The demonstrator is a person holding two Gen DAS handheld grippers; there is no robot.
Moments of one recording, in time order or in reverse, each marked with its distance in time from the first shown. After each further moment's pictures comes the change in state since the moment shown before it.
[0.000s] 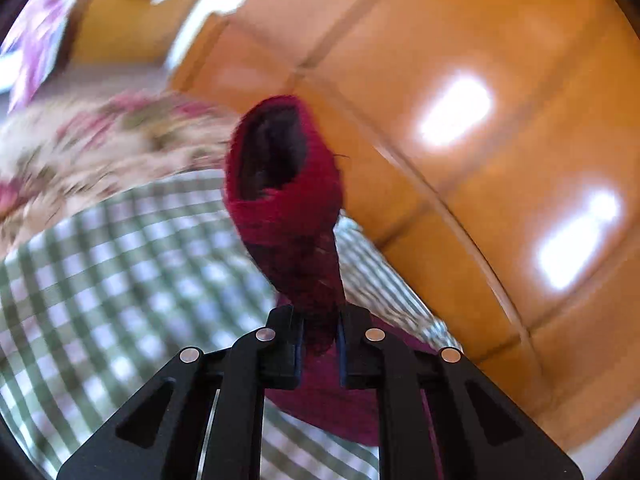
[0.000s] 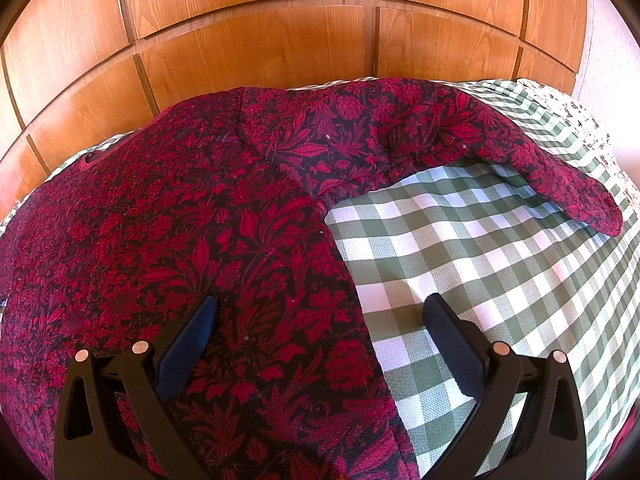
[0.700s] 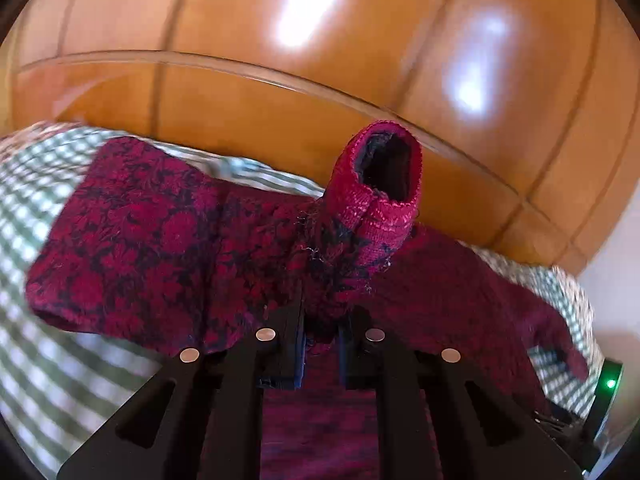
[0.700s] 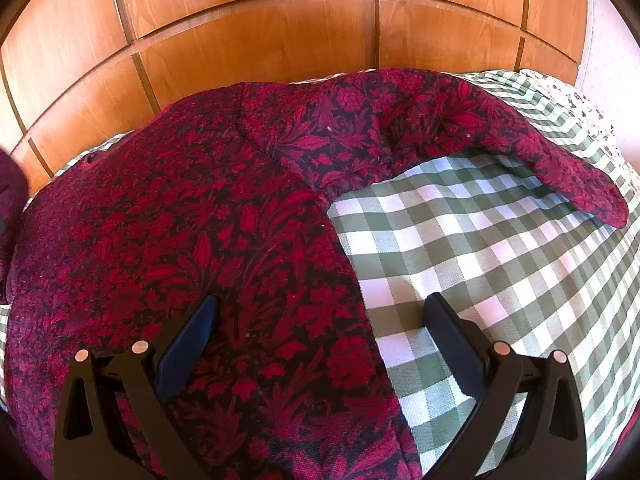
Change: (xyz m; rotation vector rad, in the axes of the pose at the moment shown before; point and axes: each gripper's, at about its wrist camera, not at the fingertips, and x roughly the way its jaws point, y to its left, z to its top) left arm 0.050 -0.236 -0.221 0.521 0.249 -0.228; right arm 0.007 -0.003 0.005 0.015 0.025 0.028
